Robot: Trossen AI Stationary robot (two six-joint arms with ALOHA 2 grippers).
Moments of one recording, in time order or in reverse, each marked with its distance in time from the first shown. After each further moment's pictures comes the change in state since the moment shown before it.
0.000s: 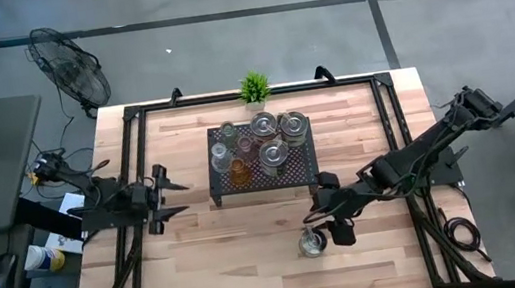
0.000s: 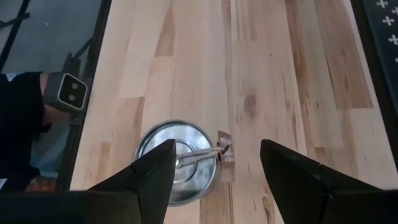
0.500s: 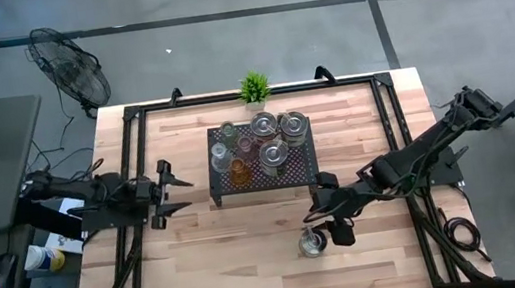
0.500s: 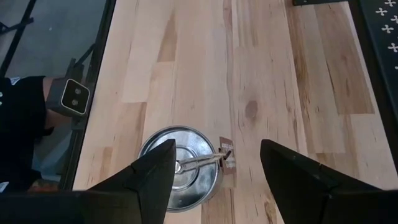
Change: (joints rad) left arm 0.255 0.026 -0.003 0.002 0.288 -0.056; right arm 0.002 0.000 0.000 0.019 0.000 -0.004
